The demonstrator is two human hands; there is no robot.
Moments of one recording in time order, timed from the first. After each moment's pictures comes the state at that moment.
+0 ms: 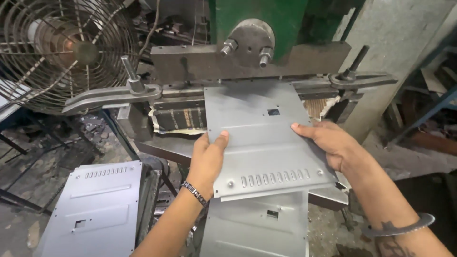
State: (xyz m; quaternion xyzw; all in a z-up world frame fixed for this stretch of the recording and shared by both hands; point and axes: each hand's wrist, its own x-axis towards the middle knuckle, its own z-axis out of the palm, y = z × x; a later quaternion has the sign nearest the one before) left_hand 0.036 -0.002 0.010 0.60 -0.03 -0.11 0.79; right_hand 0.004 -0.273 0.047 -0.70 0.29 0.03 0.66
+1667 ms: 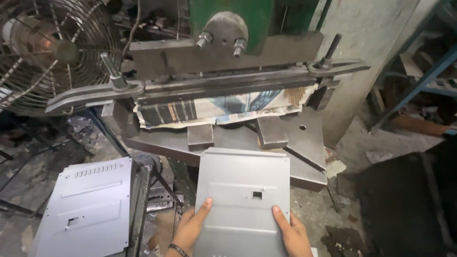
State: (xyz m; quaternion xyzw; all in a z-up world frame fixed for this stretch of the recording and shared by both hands) left_hand -0.051 0.057 -0.182 0.72 0.10 -0.26 0.63; right_hand -0.167 -0.212 -0.216 -0.58 0.35 -0.10 0.73
